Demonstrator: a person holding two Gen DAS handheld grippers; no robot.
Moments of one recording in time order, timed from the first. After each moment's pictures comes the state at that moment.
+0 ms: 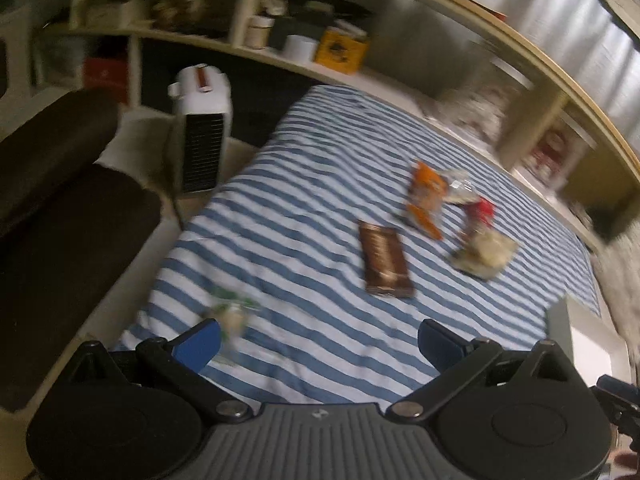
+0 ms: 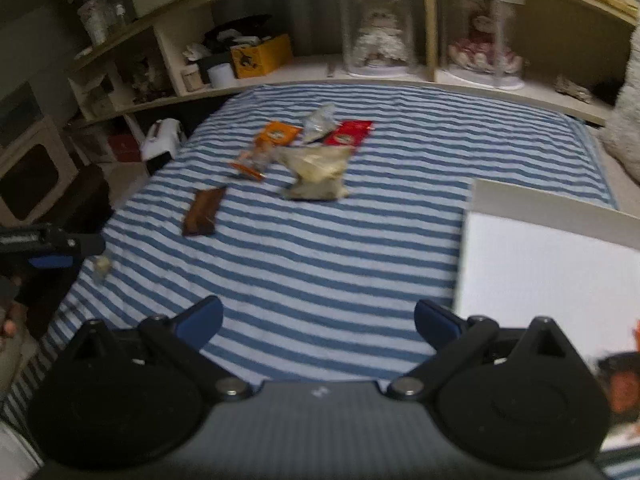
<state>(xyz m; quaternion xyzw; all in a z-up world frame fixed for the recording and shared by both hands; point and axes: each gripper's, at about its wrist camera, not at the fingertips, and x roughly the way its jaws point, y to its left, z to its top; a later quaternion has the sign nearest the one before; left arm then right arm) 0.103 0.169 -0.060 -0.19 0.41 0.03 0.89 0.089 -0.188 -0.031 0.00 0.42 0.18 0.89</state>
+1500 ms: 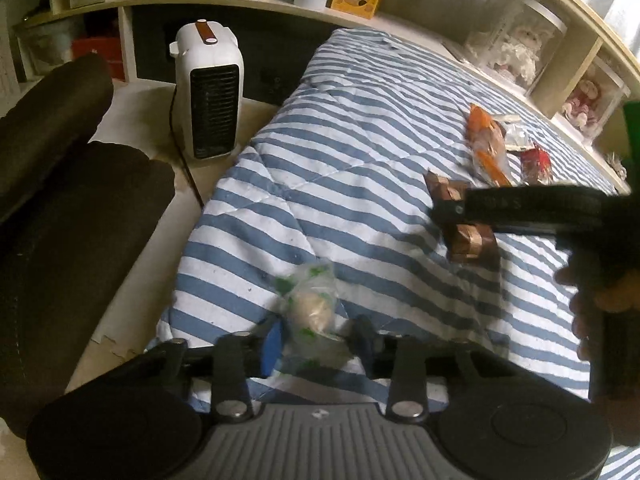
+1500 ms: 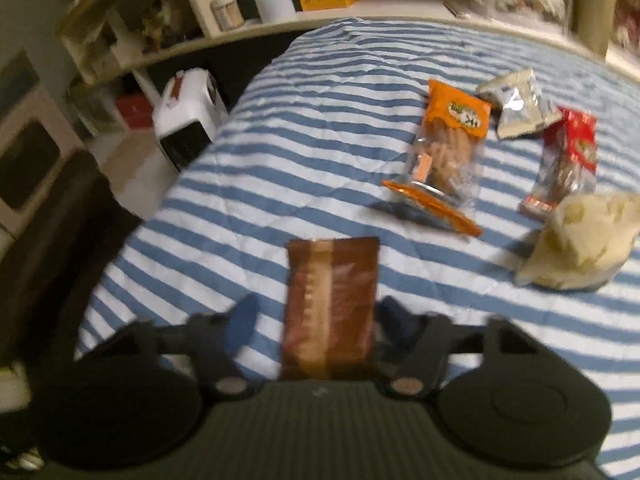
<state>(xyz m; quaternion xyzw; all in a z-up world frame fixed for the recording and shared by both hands) 0.140 0.196 -0.117 -0.14 0.47 0.03 0.87 0.255 0.053 -0.125 -0.03 0.48 0.19 0.86</state>
